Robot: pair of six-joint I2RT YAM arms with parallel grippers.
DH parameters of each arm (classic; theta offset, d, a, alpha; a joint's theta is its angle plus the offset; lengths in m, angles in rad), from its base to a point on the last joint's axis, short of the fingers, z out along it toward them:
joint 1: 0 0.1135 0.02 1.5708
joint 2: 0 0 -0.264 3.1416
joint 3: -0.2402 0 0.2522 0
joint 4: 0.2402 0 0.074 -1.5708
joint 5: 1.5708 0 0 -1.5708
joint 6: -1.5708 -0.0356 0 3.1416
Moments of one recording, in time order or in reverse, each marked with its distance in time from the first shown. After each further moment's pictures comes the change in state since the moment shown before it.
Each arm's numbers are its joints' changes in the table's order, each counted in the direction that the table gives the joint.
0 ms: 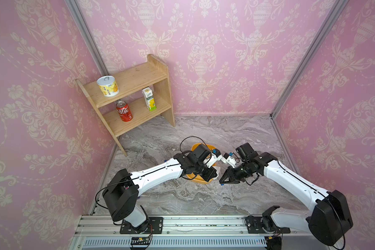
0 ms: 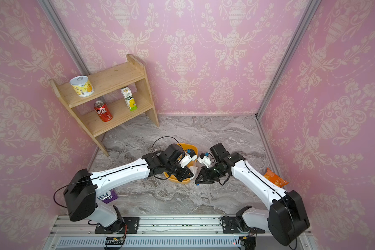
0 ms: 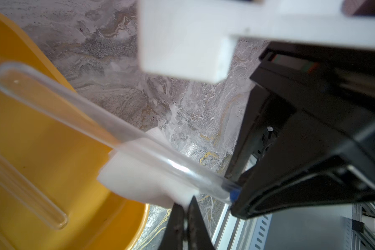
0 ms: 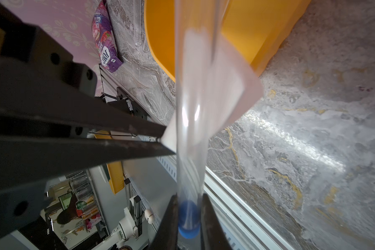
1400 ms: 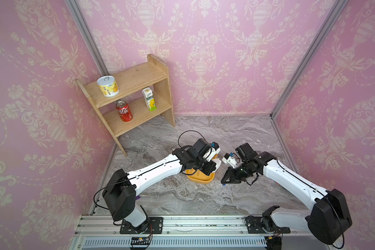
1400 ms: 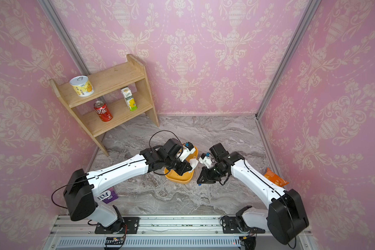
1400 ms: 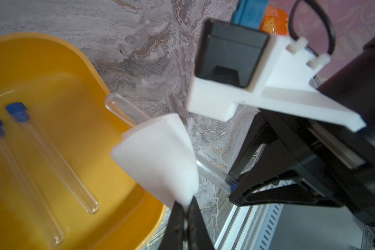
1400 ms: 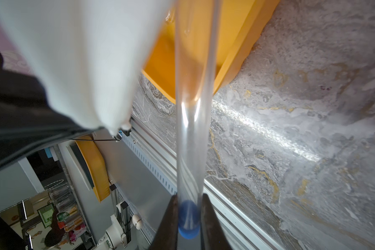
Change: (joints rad) left arm -0.002 0.010 -0.101 0.108 -0.084 0.047; right arm 0.000 -0.016 -0.011 0.034 0.097 0.027
